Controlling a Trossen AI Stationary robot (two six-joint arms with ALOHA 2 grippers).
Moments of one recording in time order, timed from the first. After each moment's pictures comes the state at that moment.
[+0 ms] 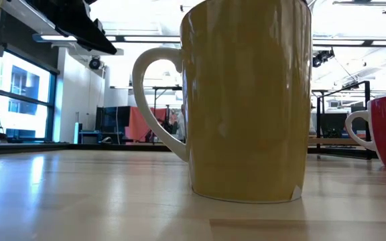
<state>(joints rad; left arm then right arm) -0.09 0.86 0.69 -0.43 -0.17 -0.02 0.02 1.67 1.21 -0.51 0.00 0.02</state>
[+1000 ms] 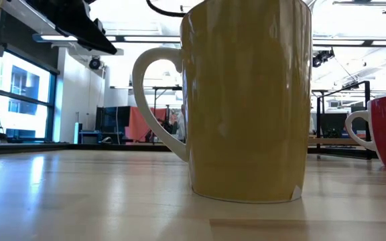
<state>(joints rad) -0.09 0.86 0.69 -0.43 -0.17 0.00 0.02 1.82 1.21 -0.44 -0.08 0.03</state>
